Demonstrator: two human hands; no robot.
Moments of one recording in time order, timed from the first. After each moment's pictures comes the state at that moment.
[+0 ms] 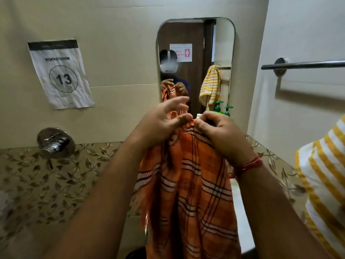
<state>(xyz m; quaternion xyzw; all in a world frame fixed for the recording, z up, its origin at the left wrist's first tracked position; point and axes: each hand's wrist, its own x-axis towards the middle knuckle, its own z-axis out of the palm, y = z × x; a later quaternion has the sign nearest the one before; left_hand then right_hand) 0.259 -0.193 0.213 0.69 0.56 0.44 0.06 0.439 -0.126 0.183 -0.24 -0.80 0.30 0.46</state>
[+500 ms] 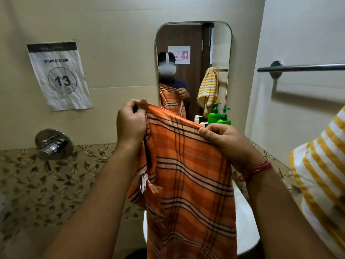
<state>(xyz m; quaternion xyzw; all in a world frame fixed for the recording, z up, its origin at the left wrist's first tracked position) 0.234 -0.190 0.198 0.41 0.58 0.70 -0.01 0.462 -0.117 0.172 -0.24 -0.76 0.47 0.38</state>
